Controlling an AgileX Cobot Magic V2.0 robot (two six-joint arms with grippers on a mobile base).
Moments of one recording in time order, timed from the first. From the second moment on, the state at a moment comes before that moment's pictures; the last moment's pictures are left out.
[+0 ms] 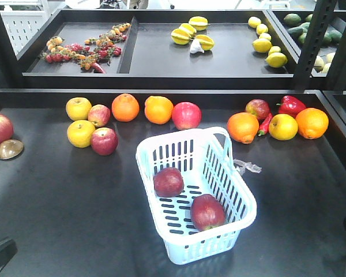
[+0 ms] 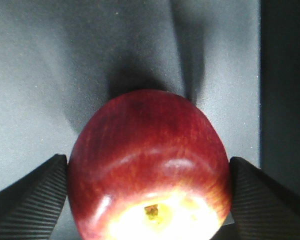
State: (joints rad) left arm -0.43 0.26 -0.17 -0.51 0.26 0.36; right arm -0.41 2.03 -1.08 -0.16 0.88 -0.05
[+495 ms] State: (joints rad) left arm -0.43 0.26 -0.17 -0.51 0.26 0.36; right arm -0.41 1.83 -1.15 0.11 0.92 -0.24
